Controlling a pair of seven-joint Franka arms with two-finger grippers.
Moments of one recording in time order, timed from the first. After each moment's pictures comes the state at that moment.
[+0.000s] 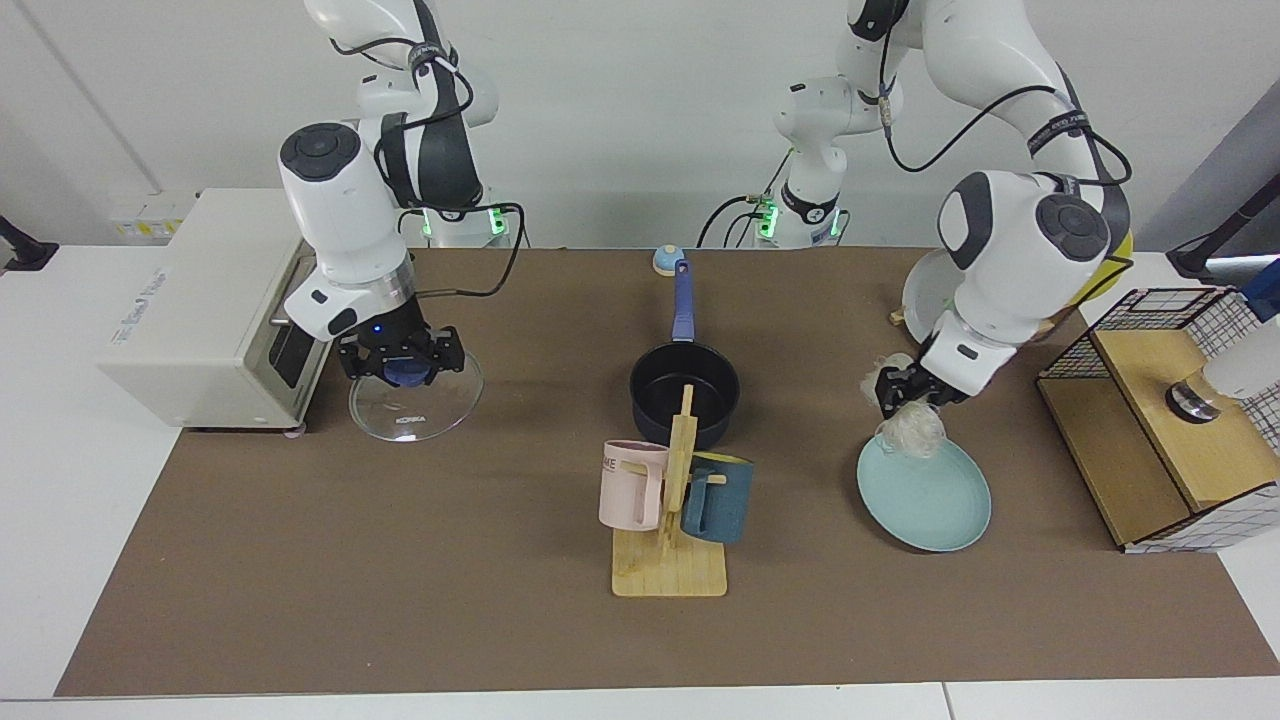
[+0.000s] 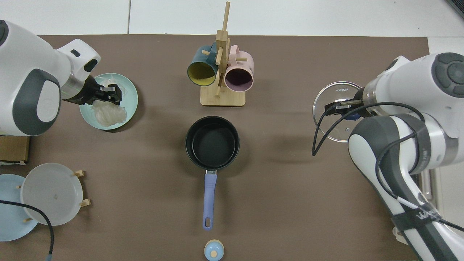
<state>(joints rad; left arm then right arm) 0.14 0.31 -0.28 -1.57 0.01 1.87 -0.18 0.11 0.13 0.00 -1.78 -0.02 2.00 0.07</state>
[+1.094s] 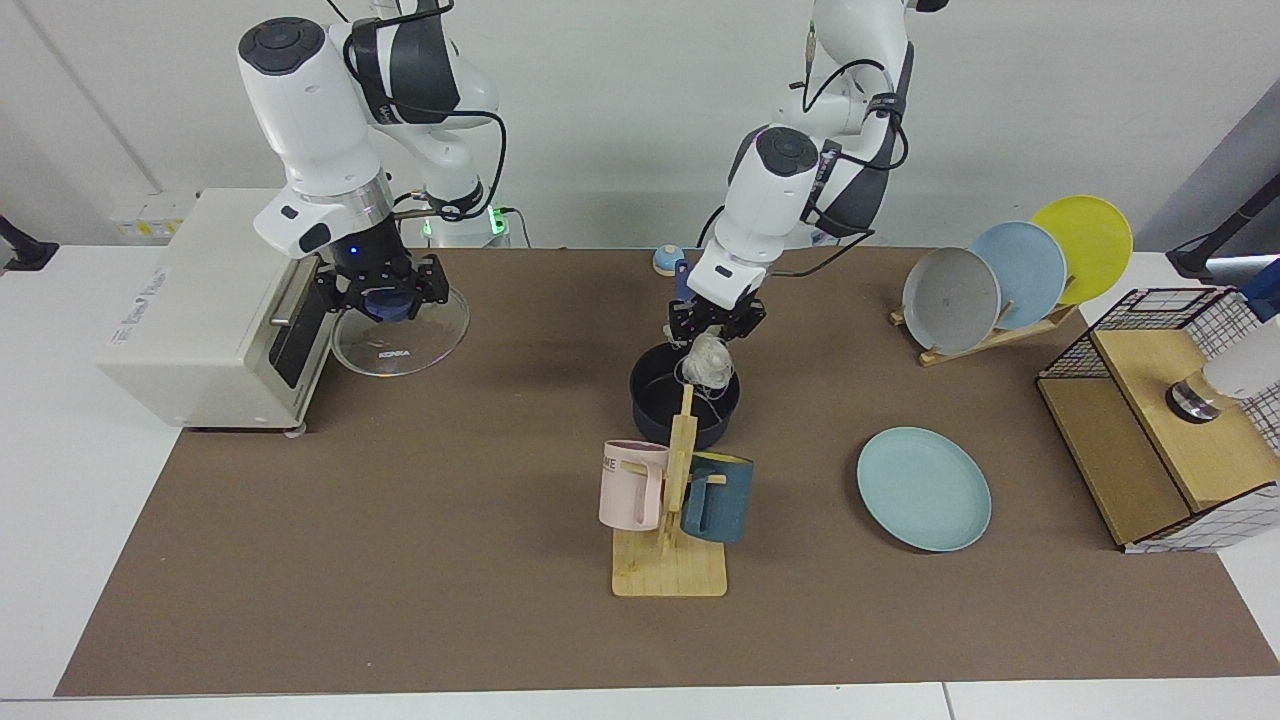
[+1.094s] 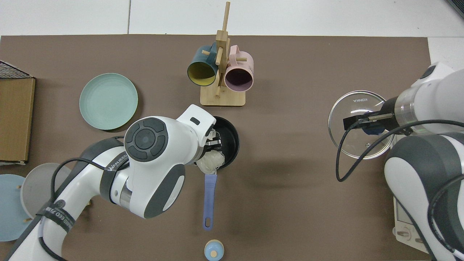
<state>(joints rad) 0.05 0.12 -0.61 -1.99 -0.08 2.23 -0.62 0.09 -0.01 0.01 -1.79 0.00 1.84 0.03</state>
